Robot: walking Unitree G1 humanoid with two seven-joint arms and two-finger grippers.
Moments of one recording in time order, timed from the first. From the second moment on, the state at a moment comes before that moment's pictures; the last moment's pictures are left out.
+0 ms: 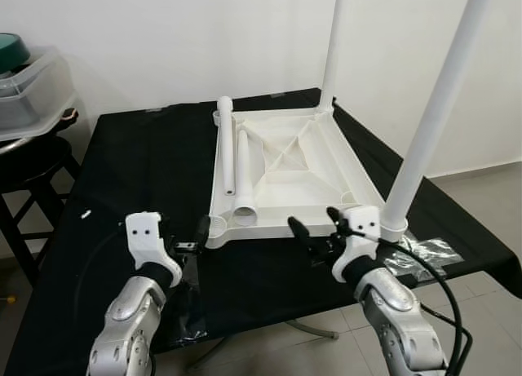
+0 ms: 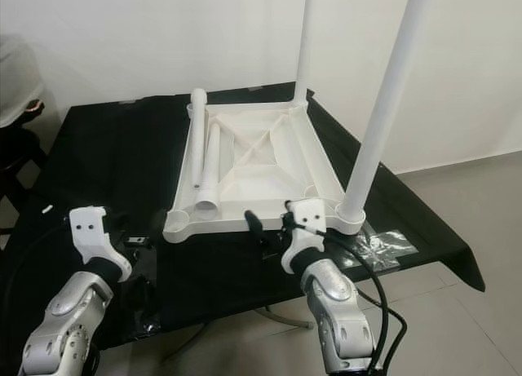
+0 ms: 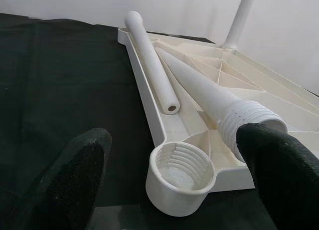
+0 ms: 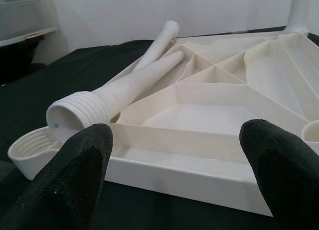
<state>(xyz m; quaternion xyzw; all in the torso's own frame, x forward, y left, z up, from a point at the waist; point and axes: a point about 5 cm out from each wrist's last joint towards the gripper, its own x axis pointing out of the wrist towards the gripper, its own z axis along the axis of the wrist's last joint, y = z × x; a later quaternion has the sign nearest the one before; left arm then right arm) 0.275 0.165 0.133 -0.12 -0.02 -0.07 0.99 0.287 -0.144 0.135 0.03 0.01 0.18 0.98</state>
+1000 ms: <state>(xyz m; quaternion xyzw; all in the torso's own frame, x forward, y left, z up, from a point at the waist) 0.272 0.141 0.143 0.04 -0.07 -0.14 0.99 0.285 -0.137 0.137 -0.04 0.00 0.22 0.98</state>
